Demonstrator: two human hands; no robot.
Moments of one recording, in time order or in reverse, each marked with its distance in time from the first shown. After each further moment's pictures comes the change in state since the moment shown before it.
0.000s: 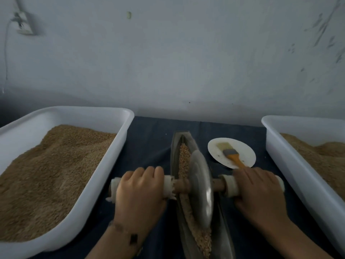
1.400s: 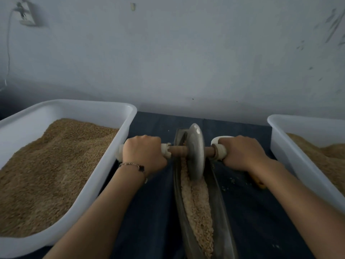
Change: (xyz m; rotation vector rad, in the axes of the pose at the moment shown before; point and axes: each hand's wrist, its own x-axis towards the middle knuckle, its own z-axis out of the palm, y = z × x) left_hand 0.078 -0.038 0.032 0.160 -0.261 -0.206; right_hand 0.106 0.023 0.028 0.057 -0.573 0.068
